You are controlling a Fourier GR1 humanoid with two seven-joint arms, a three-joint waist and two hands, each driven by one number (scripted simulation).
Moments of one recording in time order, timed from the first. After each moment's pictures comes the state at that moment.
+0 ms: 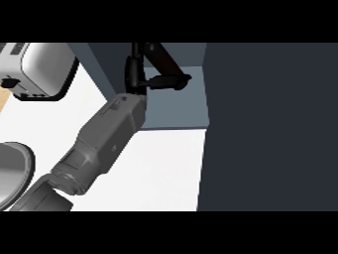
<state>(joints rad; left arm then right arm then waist) -1.10 0.01 -0.30 -0.26 0.71 0.52 -0.67 0.31 -0.12 0.30 -2.51 -0.10 0.16 0.33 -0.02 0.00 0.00</state>
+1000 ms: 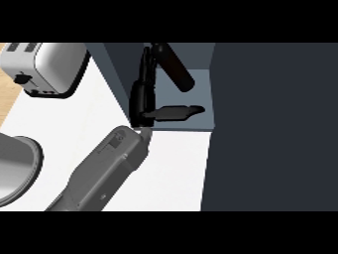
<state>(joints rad) -0.72 0.04 -0.46 -0.94 0.63 0.59 -0.52 0.32 -0.12 0.31 -2.51 -0.10 0.12 0.33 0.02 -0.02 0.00</state>
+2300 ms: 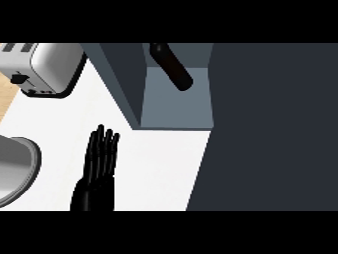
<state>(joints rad) 0.03 0.30 -0.71 -1.81 0.49 0.70 -0.51 0.31 -0.26 0.51 -2.51 -0.09 0.26 0.43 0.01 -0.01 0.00</state>
